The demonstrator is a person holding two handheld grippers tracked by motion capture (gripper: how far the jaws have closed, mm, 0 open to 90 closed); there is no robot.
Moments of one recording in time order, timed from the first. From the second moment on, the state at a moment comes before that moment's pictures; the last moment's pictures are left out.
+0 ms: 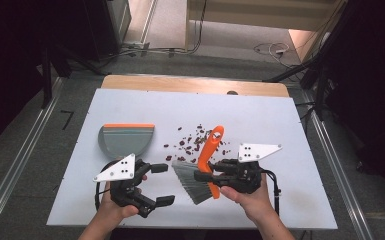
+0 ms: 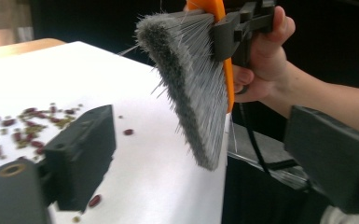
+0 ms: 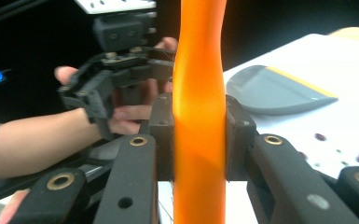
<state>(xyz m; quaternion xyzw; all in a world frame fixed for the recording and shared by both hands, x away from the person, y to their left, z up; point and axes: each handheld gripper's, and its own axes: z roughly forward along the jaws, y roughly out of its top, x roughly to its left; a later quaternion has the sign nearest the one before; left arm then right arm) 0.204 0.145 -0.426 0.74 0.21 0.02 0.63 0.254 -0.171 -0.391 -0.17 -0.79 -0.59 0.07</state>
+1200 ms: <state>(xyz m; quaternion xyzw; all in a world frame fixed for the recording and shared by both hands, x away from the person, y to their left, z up) 0.208 0.219 -0.443 0.71 0.33 0.16 0.60 0.336 -0.203 -0.359 -0.28 -0.83 -0.45 -0.16</state>
